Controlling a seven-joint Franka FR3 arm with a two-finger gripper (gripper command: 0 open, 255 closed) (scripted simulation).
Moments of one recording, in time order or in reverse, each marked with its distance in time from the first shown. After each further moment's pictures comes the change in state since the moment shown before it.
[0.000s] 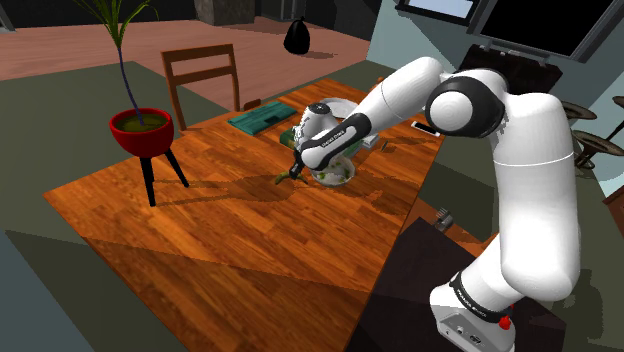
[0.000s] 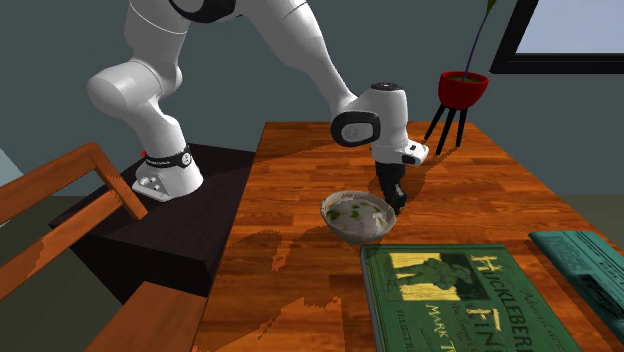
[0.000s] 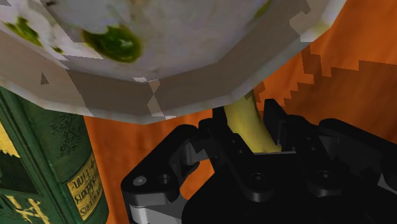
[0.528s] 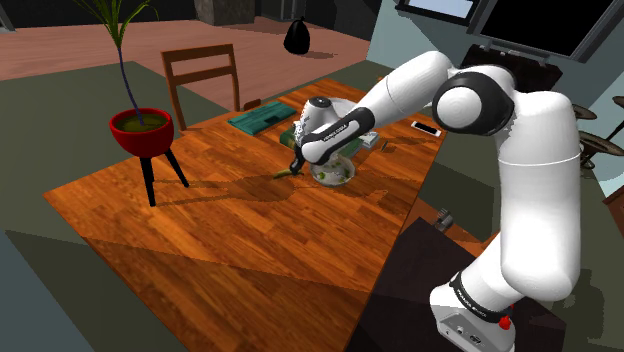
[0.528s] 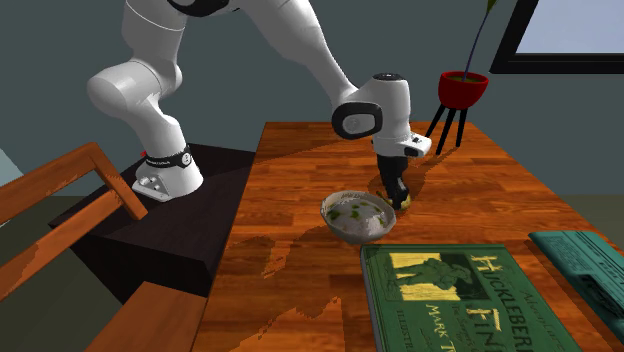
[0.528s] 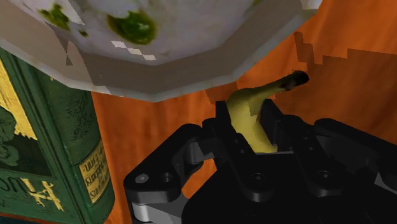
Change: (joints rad) arm -0.002 -0.040 0.004 -0.004 0.003 -0.036 -0.005
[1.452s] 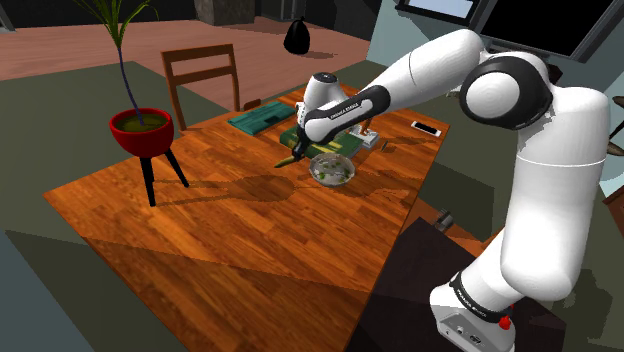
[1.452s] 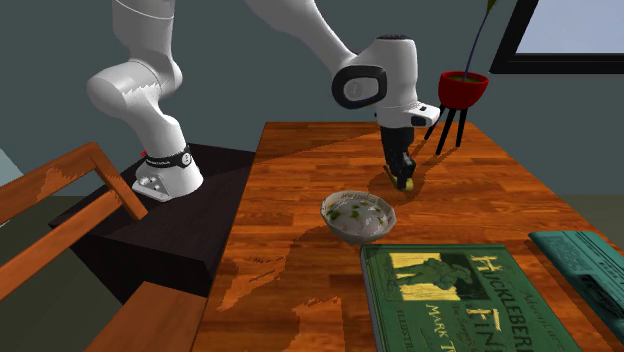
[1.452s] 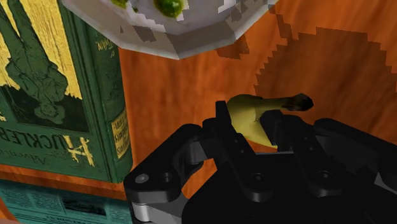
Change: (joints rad) arm -0.006 -0.145 0.012 -0.016 0.013 -0.129 -0.018
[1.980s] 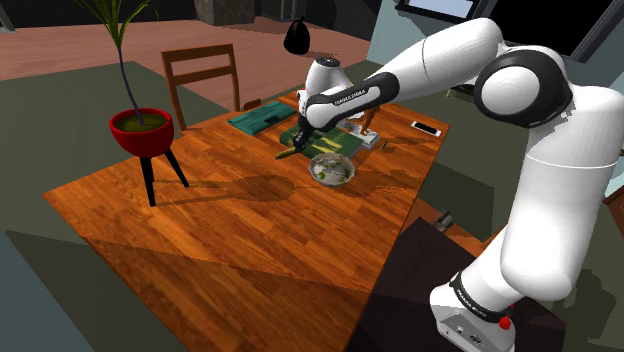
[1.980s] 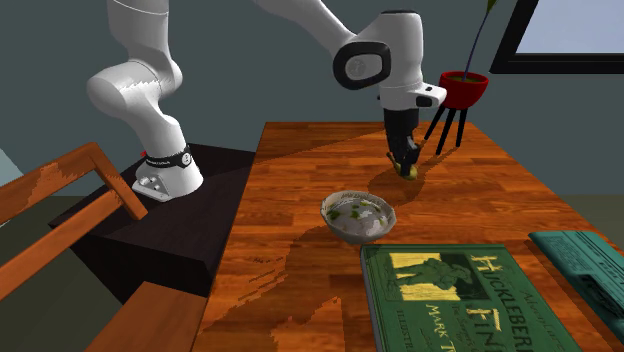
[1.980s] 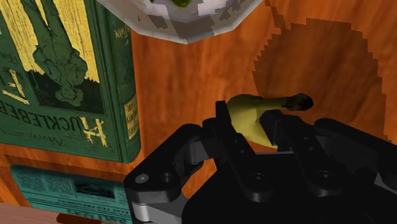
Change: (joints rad) arm -0.003 -0.064 0.005 0.019 0.009 -0.083 -0.011
